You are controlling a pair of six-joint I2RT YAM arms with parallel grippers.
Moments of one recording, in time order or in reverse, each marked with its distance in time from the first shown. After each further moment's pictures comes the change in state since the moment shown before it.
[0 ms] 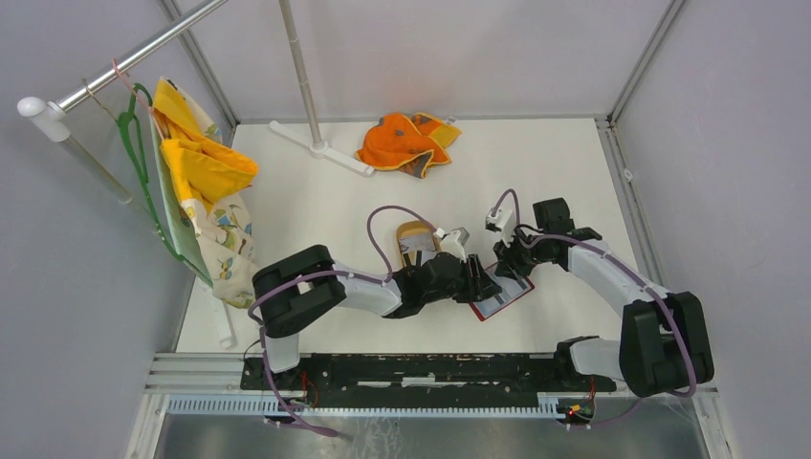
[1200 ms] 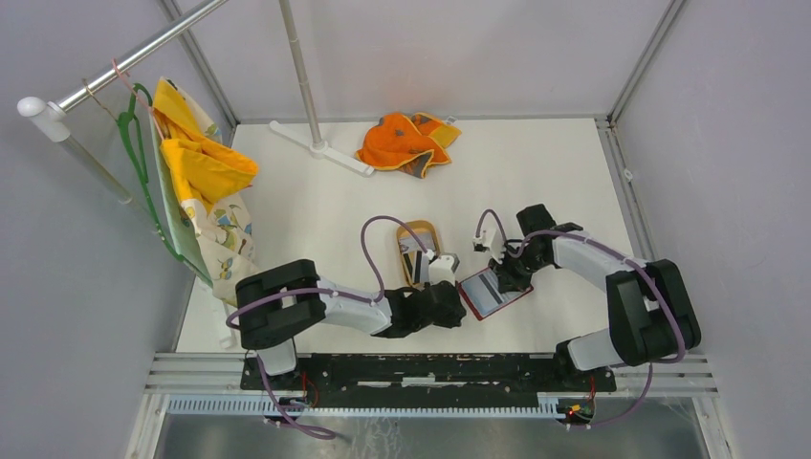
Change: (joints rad) left arm -0.126 -0.103 -0.085 -0.297 -0.239 0.107; right arm 0.042 0.137 0.006 -0.121 0.061 -0.161
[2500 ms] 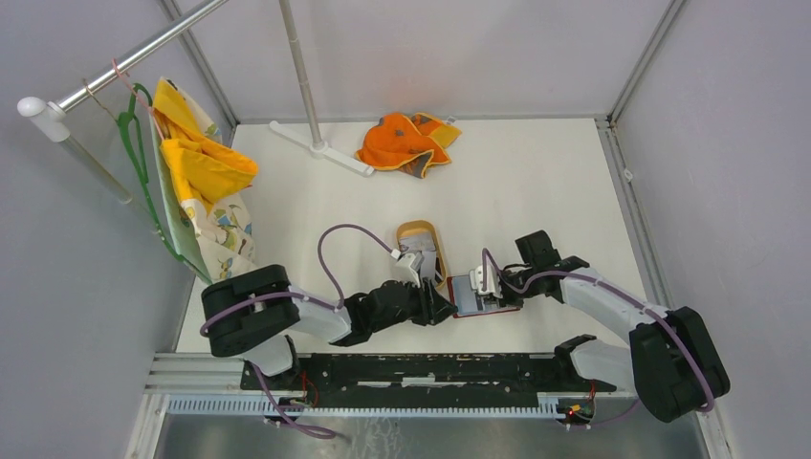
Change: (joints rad) left arm 0.098 -0.195 -0.372 0.517 0.160 0.008; right arm 0.126 -0.262 -0.227 0.150 -0.184 -0.387
